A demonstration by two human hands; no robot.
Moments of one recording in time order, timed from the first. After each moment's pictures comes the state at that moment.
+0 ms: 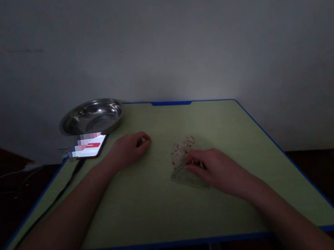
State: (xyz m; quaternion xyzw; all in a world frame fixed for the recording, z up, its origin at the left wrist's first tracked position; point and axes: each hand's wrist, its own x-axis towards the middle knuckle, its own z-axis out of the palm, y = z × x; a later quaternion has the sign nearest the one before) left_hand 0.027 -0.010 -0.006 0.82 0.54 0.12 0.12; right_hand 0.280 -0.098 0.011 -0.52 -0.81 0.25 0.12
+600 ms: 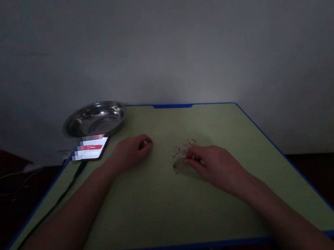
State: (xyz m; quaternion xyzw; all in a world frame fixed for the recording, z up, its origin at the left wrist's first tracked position) left_hand 0.026 -0.009 -0.009 0.83 0.53 0.12 0.11; right_hand 0.276 -0.088 0.016 -0.56 -0.81 0.14 0.13
